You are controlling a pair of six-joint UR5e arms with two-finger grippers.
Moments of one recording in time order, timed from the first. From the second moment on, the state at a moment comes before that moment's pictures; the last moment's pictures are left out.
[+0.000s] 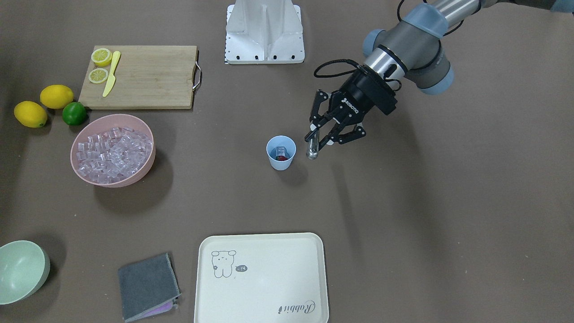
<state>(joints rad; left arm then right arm) -0.70 -1.99 -1.67 -2.63 -1.82 -1.01 1.67 -1.56 1.73 -1.71 2.34 -0.10</state>
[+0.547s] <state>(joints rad) -0.97 -1.83 -1.65 -2.34 -2.29 -1.08 1.67 -1.56 1.73 -1.71 2.34 -0.10</state>
